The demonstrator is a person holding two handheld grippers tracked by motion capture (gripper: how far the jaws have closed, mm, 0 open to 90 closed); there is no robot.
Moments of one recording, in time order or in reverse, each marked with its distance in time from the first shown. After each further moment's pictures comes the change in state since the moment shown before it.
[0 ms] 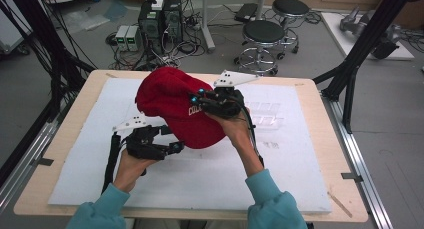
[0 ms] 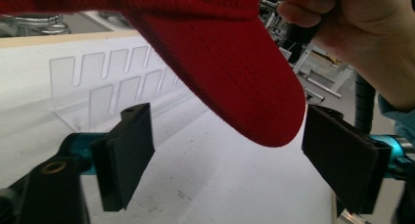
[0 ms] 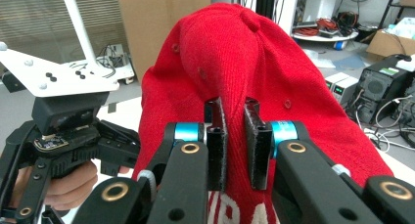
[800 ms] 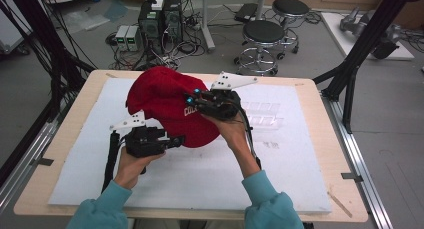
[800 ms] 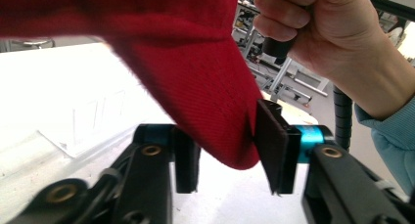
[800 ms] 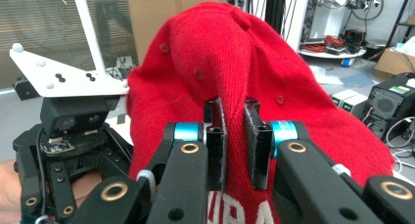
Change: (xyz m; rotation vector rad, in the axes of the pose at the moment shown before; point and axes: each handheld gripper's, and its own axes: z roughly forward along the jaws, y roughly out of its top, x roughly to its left) left arm -0.004 0.008 -0.002 -0.010 -0.051 0.028; right arm 0.008 0.000 0.003 -0.055 0.030 -0.021
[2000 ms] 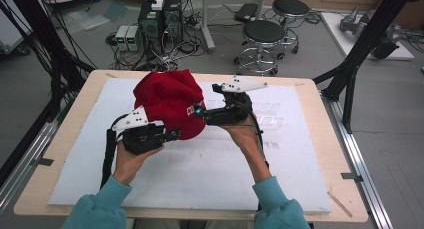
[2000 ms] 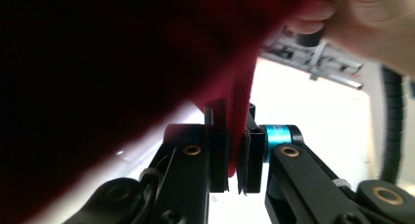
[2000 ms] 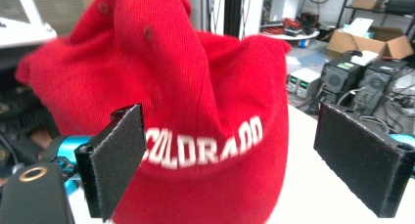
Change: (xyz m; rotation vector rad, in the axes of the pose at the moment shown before) left arm -0.008 0.021 -0.002 0.080 0.158 0.193; right arm -0.008 -0.012 -0.023 0.067 -0.170 0.012
